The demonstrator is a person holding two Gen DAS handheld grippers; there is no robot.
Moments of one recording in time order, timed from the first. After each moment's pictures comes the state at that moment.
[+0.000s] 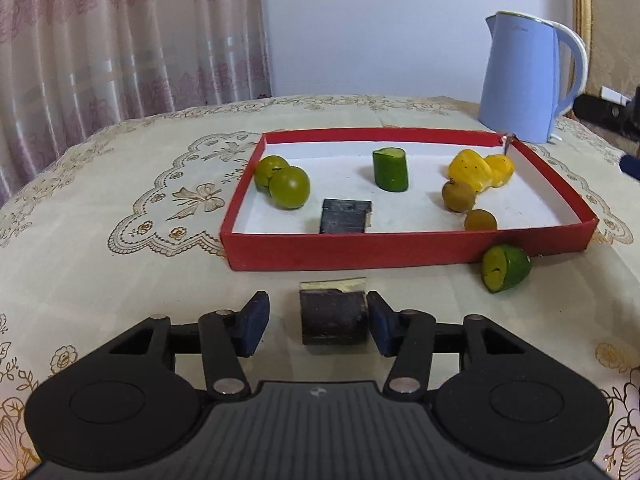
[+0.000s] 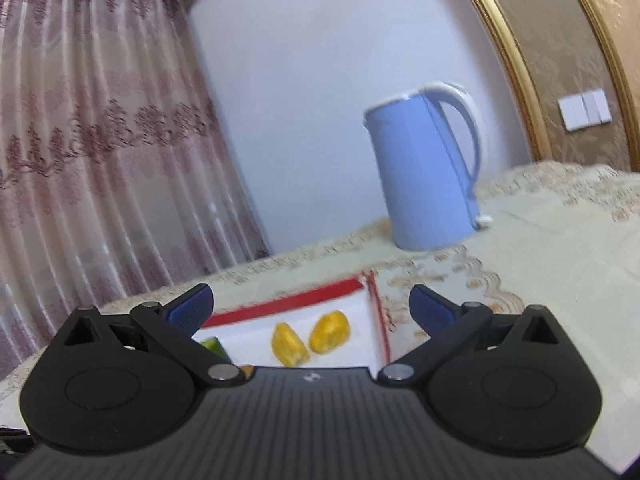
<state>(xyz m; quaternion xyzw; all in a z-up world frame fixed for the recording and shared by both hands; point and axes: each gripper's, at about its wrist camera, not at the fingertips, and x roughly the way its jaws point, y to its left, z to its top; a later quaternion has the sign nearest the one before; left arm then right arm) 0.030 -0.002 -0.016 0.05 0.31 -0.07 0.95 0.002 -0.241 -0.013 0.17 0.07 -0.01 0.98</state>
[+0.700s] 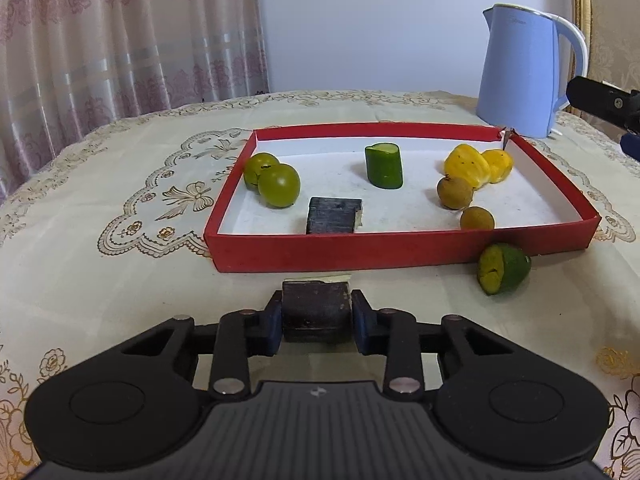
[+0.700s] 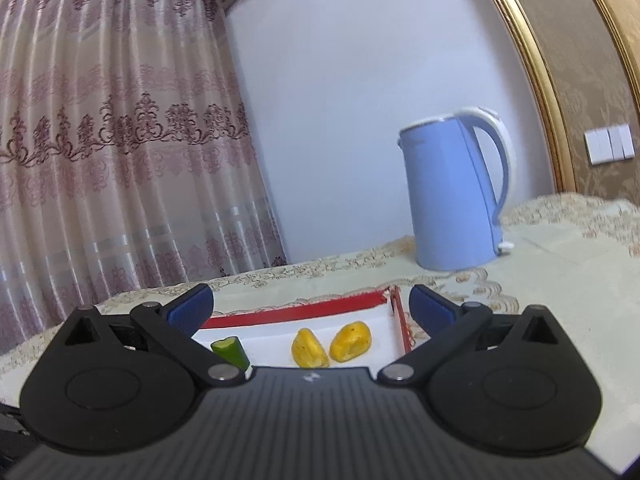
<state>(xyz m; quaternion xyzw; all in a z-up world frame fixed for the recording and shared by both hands) 0.035 -0.009 -0.020 0.05 0.32 -0.07 0.94 -0.005 -0.223 -0.008 0.12 0.05 0.01 0.99</state>
